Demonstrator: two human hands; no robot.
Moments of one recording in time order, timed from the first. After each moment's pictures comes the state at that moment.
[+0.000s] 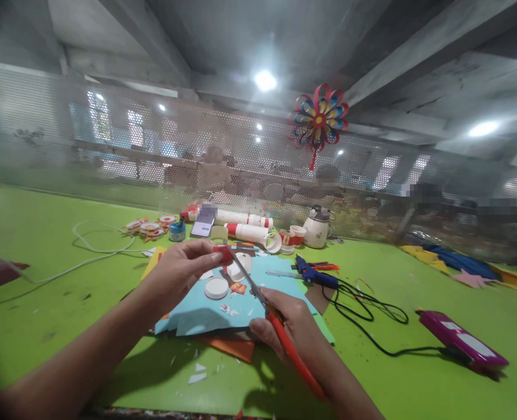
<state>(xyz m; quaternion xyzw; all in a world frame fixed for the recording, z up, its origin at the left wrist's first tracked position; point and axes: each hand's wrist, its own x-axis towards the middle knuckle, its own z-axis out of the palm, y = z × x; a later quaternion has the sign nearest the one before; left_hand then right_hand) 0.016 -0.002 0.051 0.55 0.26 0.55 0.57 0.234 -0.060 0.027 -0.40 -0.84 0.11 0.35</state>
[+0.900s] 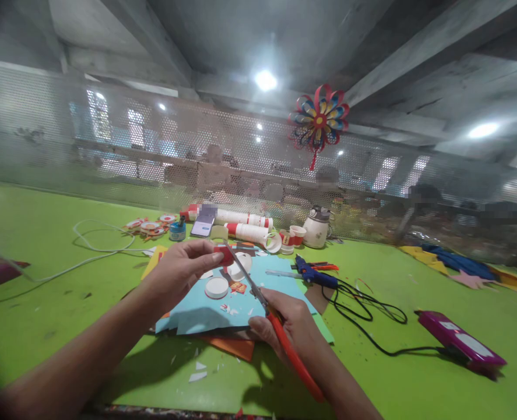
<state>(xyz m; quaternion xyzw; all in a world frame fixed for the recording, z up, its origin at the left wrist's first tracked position) 0.015 -0.002 0.051 0.55 0.26 0.54 0.58 0.232 -0.060 0.025 -0.41 -0.83 0.11 0.37</state>
